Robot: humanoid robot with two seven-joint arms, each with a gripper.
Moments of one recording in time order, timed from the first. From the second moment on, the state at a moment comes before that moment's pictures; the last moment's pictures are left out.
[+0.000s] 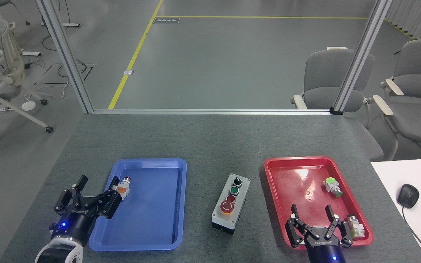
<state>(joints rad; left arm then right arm) -0.08 0.17 0.13 -1.49 -1.22 -0.27 0.05 0.08 -0.02 -0.01 -1.48 1.42 -0.04 -0.18</state>
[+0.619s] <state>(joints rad) -0.04 0.16 0.16 -1.50 -1.37 -0.23 0.07 0.07 -0.02 0.02 -1.48 1.46 -0.08 -0.18</state>
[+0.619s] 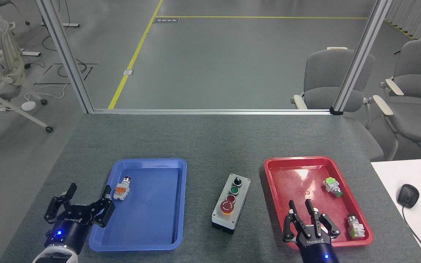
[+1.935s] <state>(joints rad) -0.04 0.15 0.16 -1.49 -1.36 -0.23 0.07 -0.12 0.06 0.35 -1.30 1.50 -0.06 0.08</state>
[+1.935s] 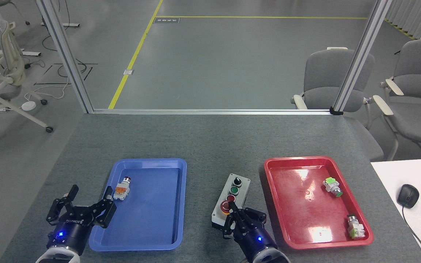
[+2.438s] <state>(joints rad) -0.04 0.15 0.17 -1.49 -1.36 -0.23 0.07 -0.13 0.06 0.36 -1.34 1.47 -0.06 0.06</state>
